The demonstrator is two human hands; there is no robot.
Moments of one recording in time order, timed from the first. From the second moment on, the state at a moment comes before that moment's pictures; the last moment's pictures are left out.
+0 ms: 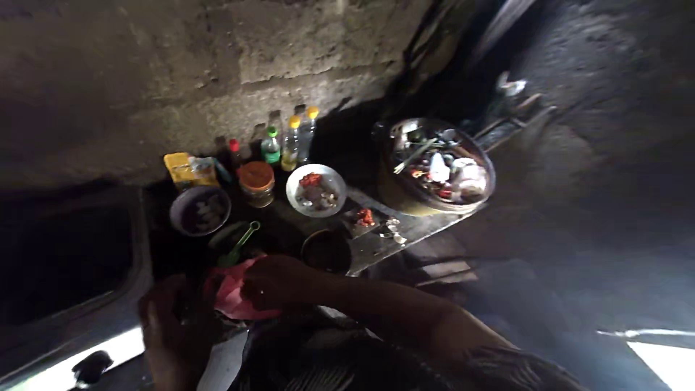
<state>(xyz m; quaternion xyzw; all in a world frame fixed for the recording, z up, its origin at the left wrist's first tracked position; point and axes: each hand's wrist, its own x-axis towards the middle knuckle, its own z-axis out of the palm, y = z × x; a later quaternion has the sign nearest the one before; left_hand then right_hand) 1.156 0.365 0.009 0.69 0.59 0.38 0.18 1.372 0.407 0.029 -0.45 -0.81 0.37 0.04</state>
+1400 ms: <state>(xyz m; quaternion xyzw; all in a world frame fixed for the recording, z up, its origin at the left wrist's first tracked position) 1.310 0.370 0.008 0.54 0.56 0.16 0.61 1.937 0.471 0.045 -0.92 -0.40 0.04 0.04</state>
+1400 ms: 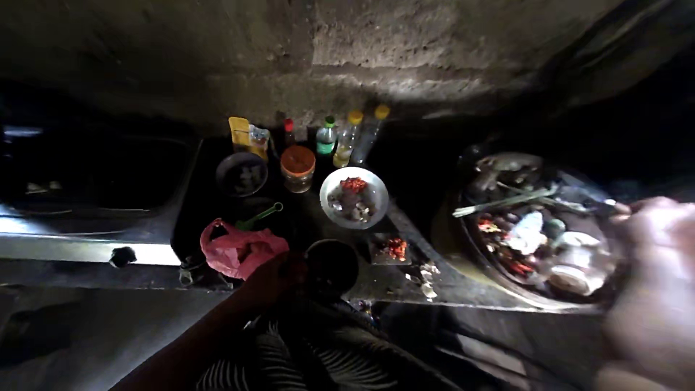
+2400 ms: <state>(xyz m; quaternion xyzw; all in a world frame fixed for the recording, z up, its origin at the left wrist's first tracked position) 1.339 0.414 -0.060 0.61 0.39 0.17 0.67 1.492 0.305 -0.032 -0.78 -0.52 0.30 0.17</state>
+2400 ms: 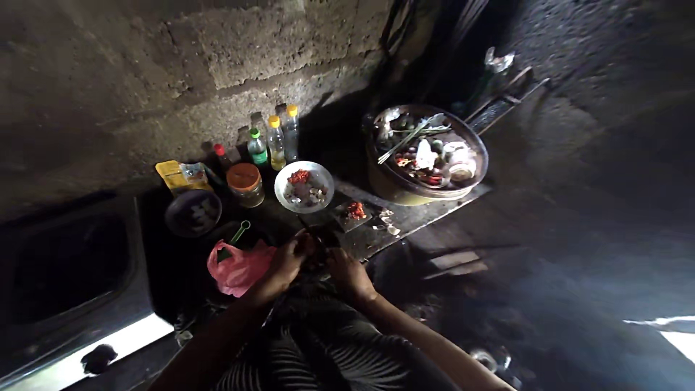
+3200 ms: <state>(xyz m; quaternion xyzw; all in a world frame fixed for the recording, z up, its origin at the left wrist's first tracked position) 1.344 0.420 -0.062 0.76 0.40 0.10 0.50 1.541 0.354 -0.055 -0.66 -0.62 0.36 0.21</state>
